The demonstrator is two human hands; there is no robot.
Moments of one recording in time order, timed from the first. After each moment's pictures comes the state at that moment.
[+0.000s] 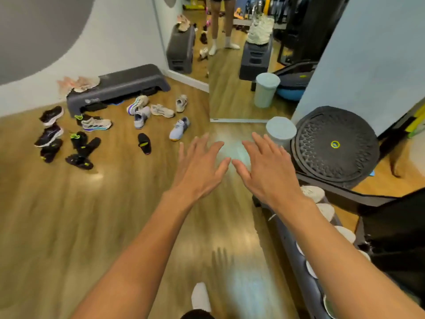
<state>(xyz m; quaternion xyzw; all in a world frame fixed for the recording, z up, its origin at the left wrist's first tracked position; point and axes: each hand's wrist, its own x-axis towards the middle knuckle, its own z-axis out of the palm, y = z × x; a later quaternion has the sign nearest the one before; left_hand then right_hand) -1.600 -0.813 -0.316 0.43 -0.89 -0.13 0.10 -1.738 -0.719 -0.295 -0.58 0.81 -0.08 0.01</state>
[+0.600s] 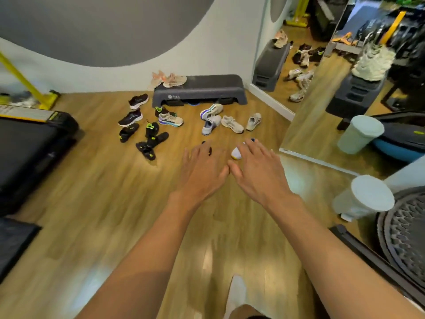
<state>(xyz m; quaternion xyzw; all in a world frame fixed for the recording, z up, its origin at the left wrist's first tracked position) -1.464 -1.030 -0.326 0.60 -0.79 -0.08 0.10 -1.611 -1.009 -0.311 -0.74 0.66 -0.11 0.05</state>
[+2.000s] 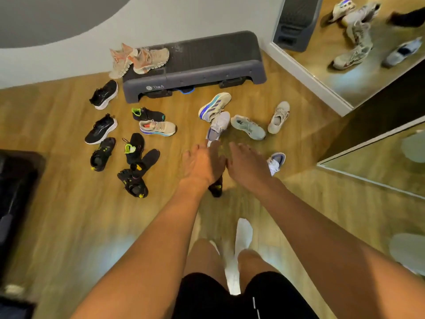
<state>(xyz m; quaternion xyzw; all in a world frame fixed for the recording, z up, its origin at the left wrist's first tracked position) -1.461 -1.754 -0.504 0.65 -0.72 -0.23 -0.05 -1.585 -1.732 -0.497 -0.67 0.69 0.03 0.26</state>
